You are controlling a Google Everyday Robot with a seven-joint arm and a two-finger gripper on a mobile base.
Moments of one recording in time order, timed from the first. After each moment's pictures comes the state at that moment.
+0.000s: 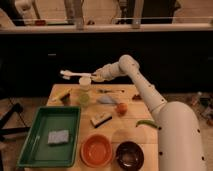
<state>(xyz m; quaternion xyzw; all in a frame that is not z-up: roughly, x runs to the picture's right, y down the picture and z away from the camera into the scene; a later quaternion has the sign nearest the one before) -0.058 -0.075 0.903 -0.18 -0.42 0.17 0.87</state>
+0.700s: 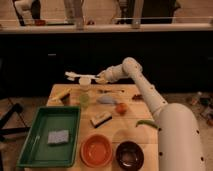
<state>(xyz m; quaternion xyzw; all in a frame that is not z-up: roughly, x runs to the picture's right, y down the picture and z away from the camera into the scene) -0.033 -0.064 0.920 -0.19 -0.41 0.19 0.87</state>
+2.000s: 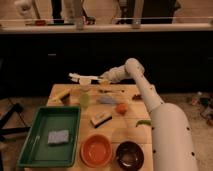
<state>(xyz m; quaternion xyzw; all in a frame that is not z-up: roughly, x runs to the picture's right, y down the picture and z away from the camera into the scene) -0.019 -0.059 0.944 -0.21 -0.41 0.20 0.87</state>
